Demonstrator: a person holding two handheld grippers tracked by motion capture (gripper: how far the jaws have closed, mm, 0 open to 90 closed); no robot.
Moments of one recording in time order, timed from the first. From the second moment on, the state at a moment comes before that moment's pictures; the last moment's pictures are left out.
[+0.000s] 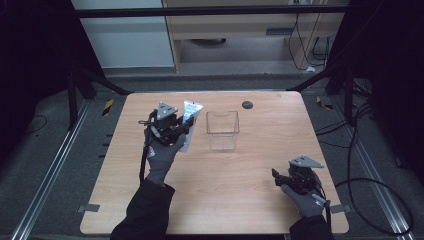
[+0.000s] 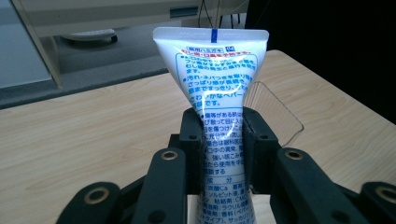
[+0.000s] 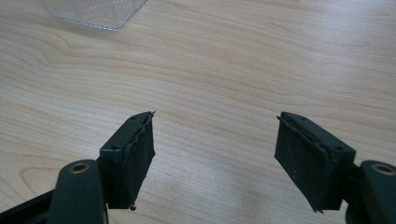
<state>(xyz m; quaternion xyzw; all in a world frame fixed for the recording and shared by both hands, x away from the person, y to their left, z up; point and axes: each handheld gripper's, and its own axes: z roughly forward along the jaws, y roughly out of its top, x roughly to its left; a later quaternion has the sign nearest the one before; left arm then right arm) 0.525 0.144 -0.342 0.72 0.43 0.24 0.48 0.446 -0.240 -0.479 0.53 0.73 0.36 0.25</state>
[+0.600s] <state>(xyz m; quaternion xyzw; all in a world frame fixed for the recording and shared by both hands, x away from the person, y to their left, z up) 0.554 0.121 -0.336 0.70 0.43 0.25 0.51 0.447 -0.240 -0.480 0.53 0.73 0.36 0.26</state>
